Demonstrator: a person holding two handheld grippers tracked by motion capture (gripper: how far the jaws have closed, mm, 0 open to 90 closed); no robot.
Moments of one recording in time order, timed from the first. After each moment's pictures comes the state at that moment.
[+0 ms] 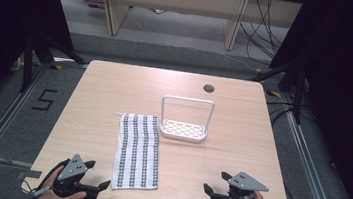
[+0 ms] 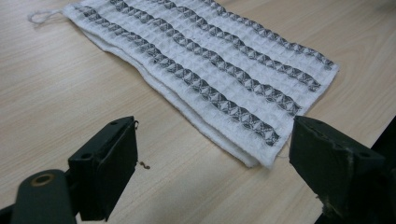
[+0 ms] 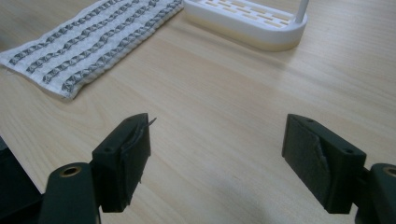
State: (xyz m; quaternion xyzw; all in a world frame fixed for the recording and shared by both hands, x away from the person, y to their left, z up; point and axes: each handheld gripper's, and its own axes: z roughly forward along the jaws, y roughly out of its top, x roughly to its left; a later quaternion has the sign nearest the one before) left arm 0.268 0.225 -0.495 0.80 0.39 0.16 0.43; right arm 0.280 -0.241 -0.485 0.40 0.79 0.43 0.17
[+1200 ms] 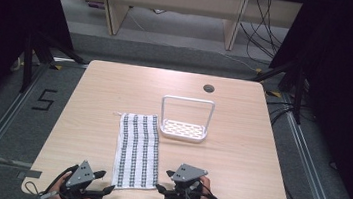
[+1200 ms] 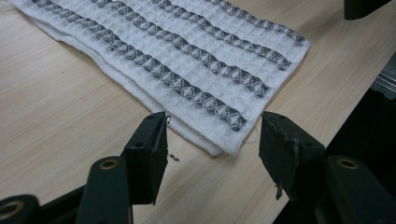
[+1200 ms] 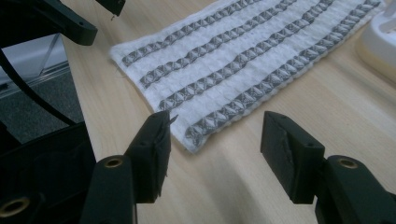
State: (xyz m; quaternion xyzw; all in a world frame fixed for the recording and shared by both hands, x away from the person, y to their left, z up) left arm 0.259 0.206 -0.504 0.82 0.36 0.14 0.42; right arm 0.298 -0.117 -0.491 0.25 0.87 0.42 0.09
